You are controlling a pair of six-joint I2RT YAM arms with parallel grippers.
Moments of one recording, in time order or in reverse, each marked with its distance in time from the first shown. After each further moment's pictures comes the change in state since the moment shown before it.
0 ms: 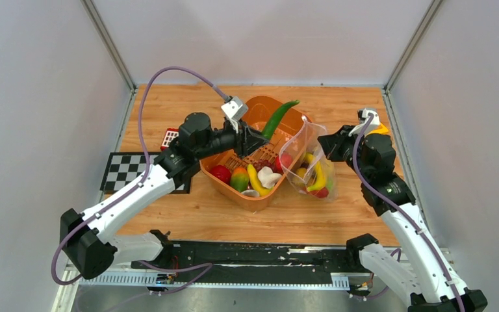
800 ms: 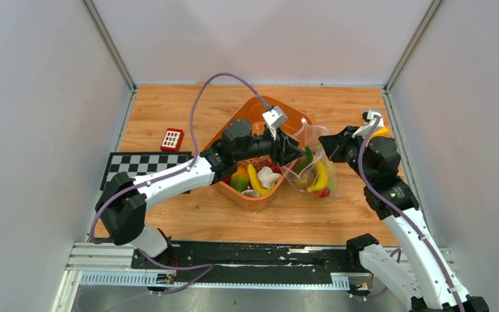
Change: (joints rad) left arm -0.169 0.322 0.035 0.381 0.040 -0.101; right arm 0.000 -0.030 0.000 0.000 -0.015 0.032
